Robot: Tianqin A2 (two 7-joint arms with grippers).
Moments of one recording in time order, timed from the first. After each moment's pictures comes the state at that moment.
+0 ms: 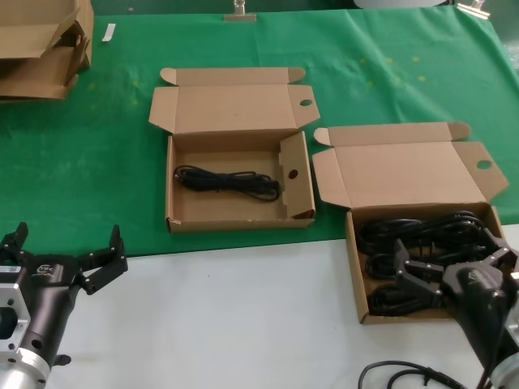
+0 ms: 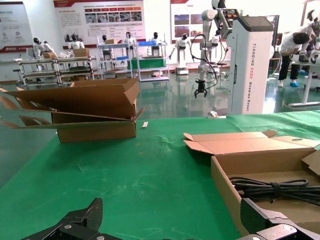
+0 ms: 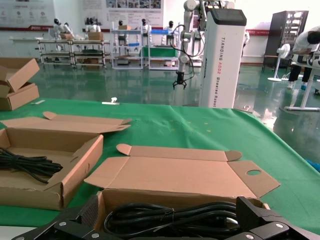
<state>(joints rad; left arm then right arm) 0.00 -0.30 1.60 -1.60 -1.80 0.00 0.00 0.03 0.29 -1.62 1.58 1.82 0.00 -0.05</state>
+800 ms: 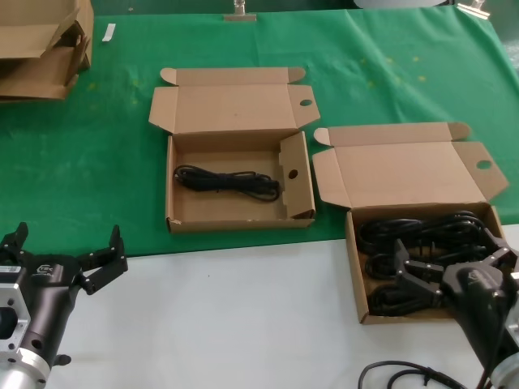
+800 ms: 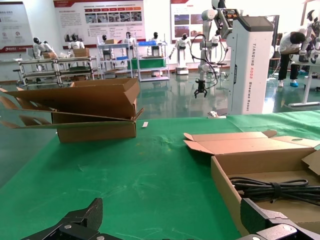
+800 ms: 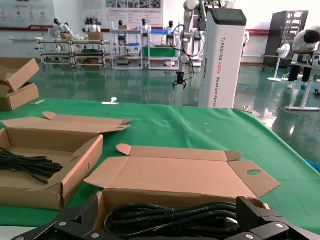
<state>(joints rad) 0.00 -0.30 1.60 -1.60 -1.80 0.00 0.00 0.03 0.29 -1.62 1.58 1.82 0.00 -0.05</state>
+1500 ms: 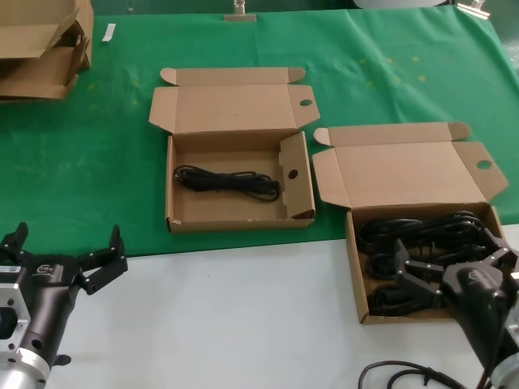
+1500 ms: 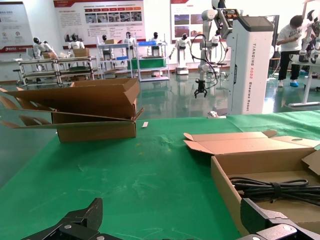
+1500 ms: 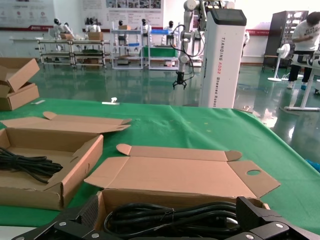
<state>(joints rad) 0.00 -0.30 1.60 -1.60 -1.80 0.00 0.00 0.03 0.29 -1.62 1.58 1.82 0.00 -0.05</state>
